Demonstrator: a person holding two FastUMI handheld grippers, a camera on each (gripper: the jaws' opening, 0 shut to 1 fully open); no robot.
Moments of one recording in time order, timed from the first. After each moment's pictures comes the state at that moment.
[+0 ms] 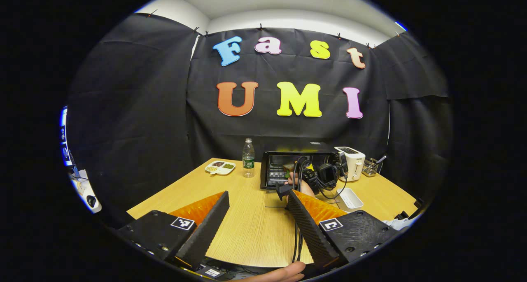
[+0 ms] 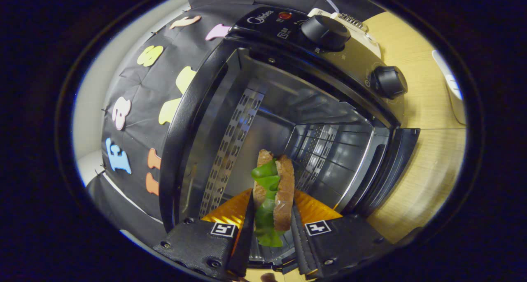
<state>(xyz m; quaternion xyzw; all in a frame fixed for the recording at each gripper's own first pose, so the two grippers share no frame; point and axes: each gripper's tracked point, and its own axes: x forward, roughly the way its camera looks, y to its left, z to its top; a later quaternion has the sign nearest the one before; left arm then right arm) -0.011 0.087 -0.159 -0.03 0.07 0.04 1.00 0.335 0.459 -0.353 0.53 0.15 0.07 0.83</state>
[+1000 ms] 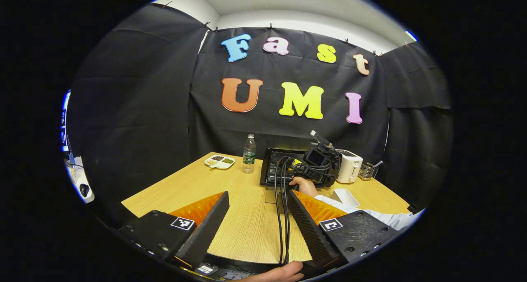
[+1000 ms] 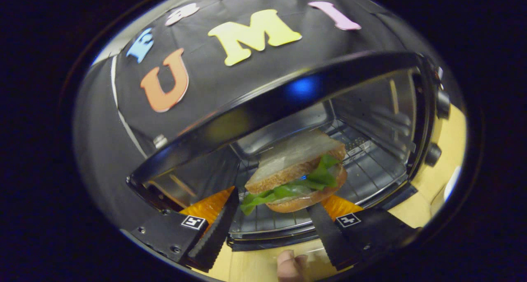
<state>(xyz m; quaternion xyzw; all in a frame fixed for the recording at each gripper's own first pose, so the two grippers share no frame) -0.026 0.108 -0.177 -0.07 0.08 0.03 0.99 0.313 0.500 -0.370 0.13 0.26 0.15 0.95</state>
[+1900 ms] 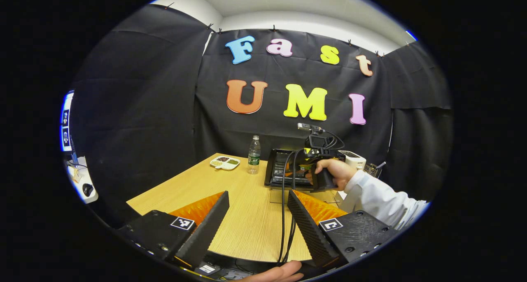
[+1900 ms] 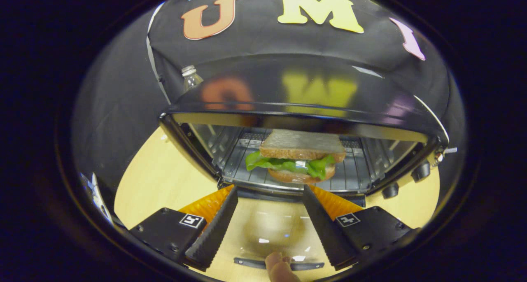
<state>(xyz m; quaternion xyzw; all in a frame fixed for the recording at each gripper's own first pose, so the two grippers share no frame) -0.034 0.110 -0.172 -0.06 0.07 0.05 0.99 0.237 0.468 -0.344 -0.05 0.40 0.22 0.88</state>
